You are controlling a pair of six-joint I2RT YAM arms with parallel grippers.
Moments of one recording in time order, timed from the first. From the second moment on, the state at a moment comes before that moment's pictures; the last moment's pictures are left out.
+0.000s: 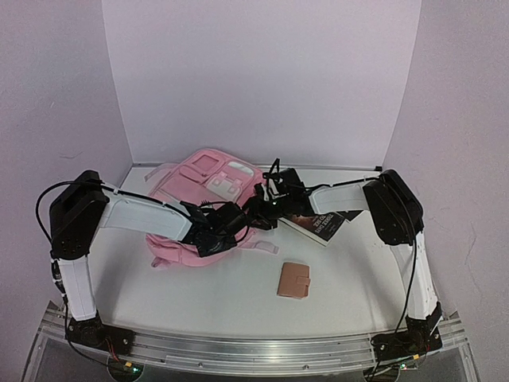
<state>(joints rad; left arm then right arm) -0.98 1.91 1.21 -0.42 -0.51 -1.21 0.68 2.31 1.62 0.00 -0.57 0.82</state>
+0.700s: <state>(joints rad) -1.01 1.76 1.08 -0.50 -0.52 -1.30 0.65 2.35 1.64 0.05 -0.59 0.84</state>
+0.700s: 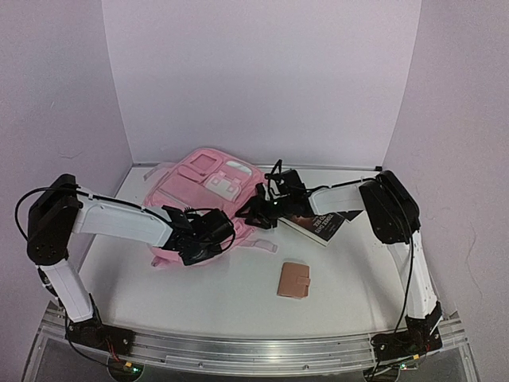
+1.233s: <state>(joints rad) -1.07 1.71 1.09 -0.39 -0.39 -1.02 0.56 2.33 1.68 -0.06 -0.71 0.76</state>
